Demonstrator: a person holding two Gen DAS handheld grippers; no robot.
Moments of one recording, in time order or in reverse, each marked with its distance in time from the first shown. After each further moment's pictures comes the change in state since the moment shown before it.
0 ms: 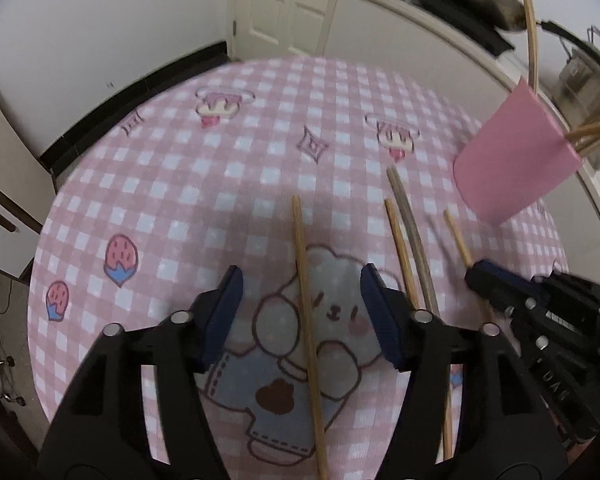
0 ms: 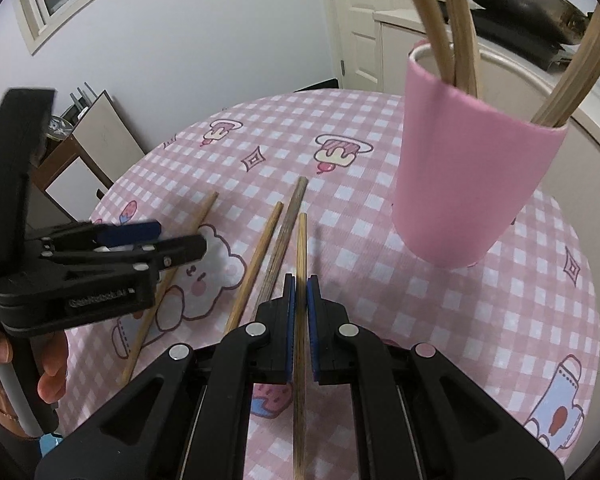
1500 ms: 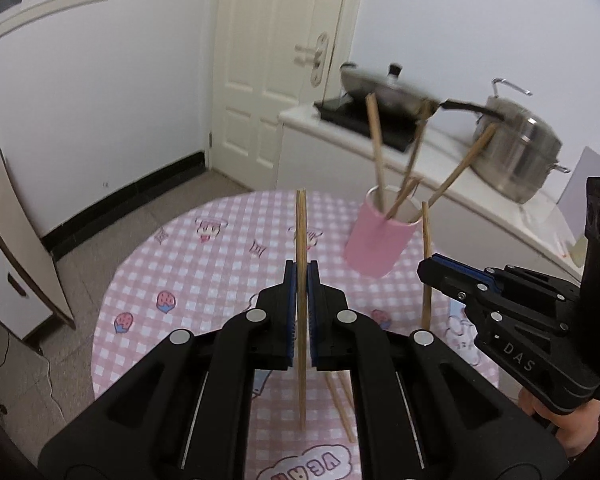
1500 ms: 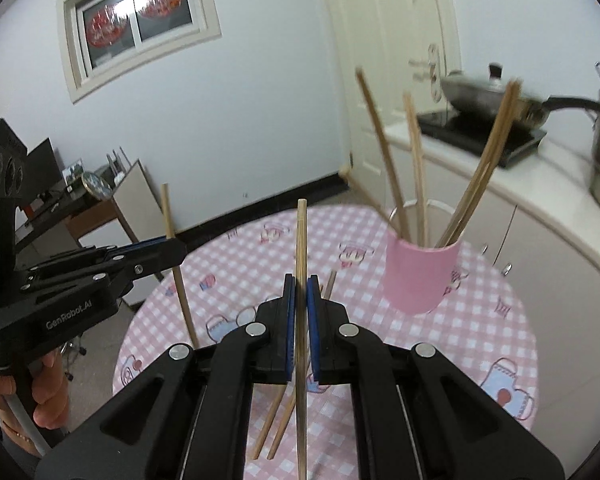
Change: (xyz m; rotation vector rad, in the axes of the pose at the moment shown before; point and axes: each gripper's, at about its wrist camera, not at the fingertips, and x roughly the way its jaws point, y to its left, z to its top) left arm -0.182 -0.045 -0.041 0.098 -0.406 -0.086; right arm -0.147 0.031 -0.021 -0.032 -0.363 0.017
